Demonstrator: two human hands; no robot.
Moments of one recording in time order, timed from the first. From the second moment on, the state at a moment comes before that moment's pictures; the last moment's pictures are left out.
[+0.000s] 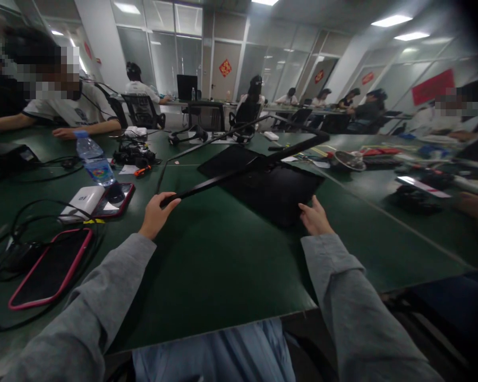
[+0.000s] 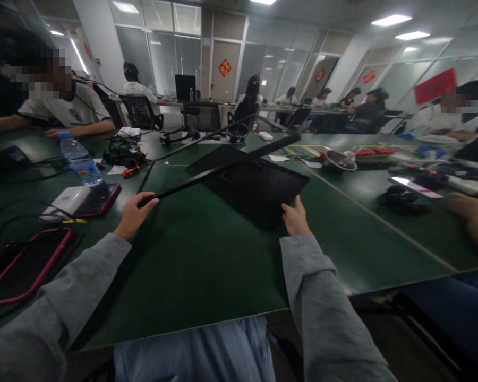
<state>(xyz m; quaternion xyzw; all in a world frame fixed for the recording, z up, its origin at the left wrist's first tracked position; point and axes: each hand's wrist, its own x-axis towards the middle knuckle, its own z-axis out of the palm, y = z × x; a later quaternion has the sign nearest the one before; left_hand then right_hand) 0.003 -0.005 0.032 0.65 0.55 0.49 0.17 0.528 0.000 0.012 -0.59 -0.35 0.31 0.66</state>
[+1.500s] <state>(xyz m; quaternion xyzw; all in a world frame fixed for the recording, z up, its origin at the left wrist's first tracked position) -0.014 -0.003 0.021 0.81 0.53 0.24 0.01 0.512 0.046 -0.007 -0.72 -0.53 0.09 0.45</state>
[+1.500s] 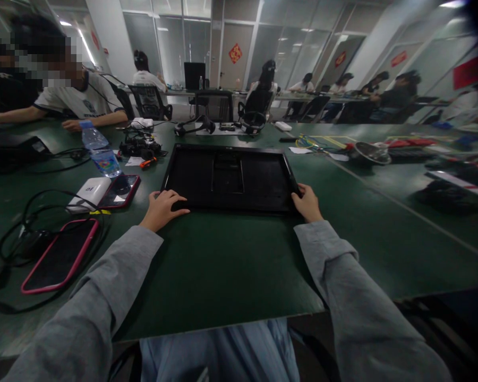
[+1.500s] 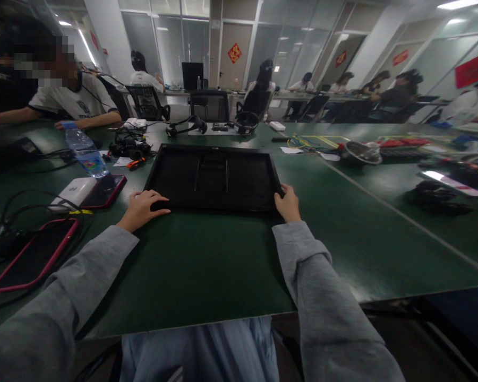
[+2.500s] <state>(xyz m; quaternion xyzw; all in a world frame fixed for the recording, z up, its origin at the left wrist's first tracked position) -0.026 0.004 0.017 0.65 0.69 0.30 -0.01 0.498 0.046 0.001 -0.69 -0.56 0.01 0.46</state>
